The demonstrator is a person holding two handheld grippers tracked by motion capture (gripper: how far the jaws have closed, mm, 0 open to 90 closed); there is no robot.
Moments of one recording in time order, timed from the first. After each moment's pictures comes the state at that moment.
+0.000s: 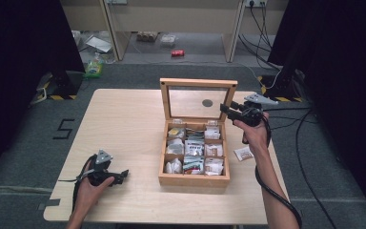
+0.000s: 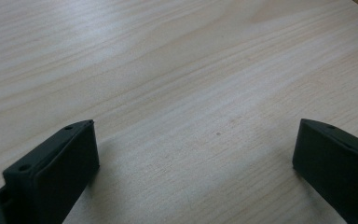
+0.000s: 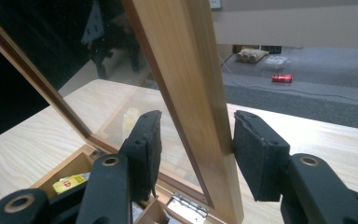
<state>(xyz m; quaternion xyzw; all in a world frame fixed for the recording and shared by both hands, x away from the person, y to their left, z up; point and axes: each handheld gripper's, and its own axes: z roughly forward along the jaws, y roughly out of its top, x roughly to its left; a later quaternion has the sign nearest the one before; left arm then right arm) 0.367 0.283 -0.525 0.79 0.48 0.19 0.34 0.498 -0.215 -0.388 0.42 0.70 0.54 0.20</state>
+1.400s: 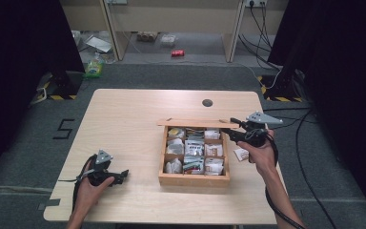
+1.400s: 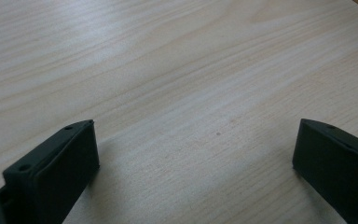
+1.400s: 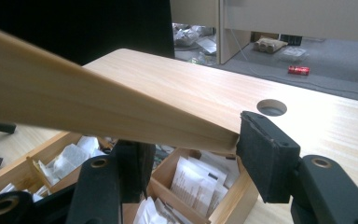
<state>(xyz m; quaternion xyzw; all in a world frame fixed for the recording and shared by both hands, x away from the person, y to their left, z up) 0.367 0.283 -0.525 0.79 0.48 0.19 0.34 0.438 -0.222 -0.401 0.39 0.74 0.52 0.19</state>
